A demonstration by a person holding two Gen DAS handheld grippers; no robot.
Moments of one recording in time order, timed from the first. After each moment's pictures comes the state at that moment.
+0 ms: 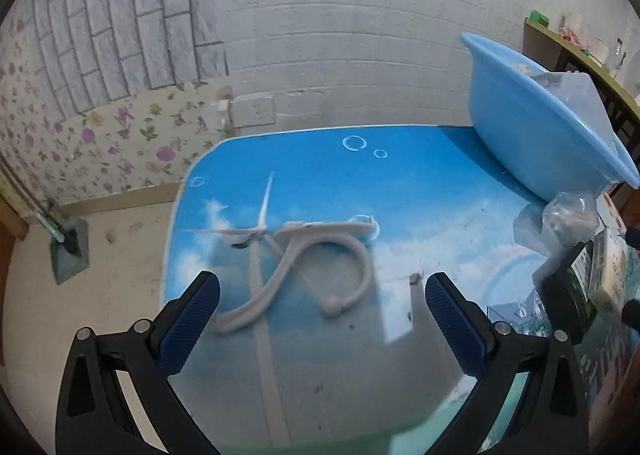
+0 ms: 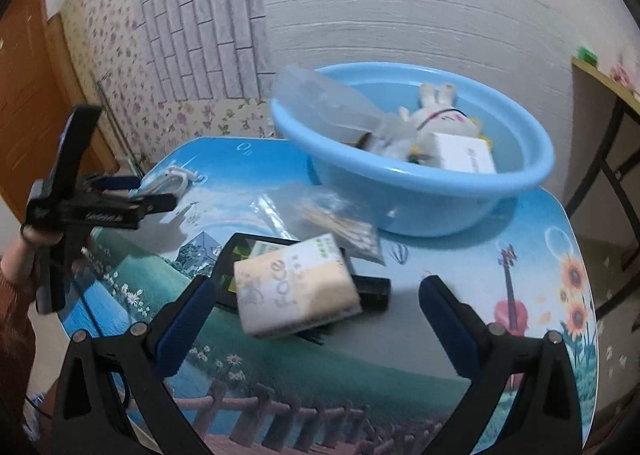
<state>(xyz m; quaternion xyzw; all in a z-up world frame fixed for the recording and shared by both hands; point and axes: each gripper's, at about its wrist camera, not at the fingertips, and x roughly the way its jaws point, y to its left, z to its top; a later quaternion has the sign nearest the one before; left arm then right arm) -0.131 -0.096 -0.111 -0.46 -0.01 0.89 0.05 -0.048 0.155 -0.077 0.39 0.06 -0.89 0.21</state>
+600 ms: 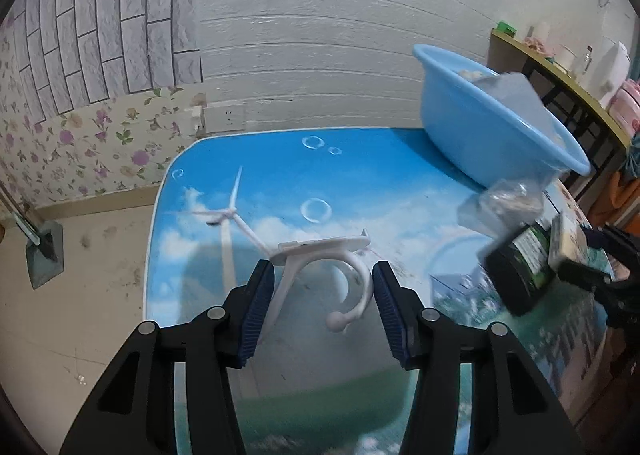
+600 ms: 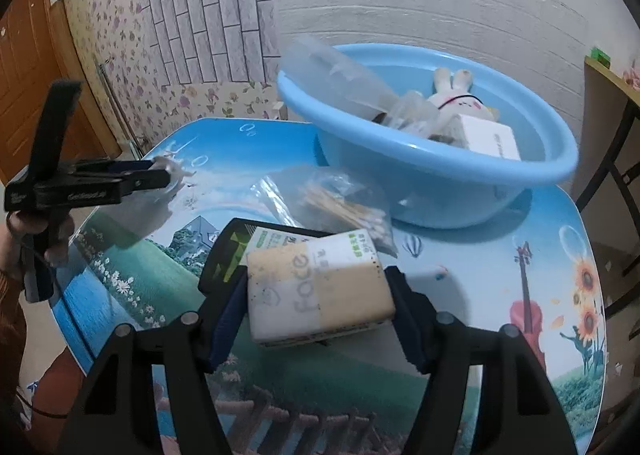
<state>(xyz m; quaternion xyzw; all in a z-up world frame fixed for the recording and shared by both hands) -0.091 -0.090 -0.093 -0.44 -0.03 0.89 0.10 -0.048 0.161 -0.082 0.41 0.06 -0.88 0.22</state>
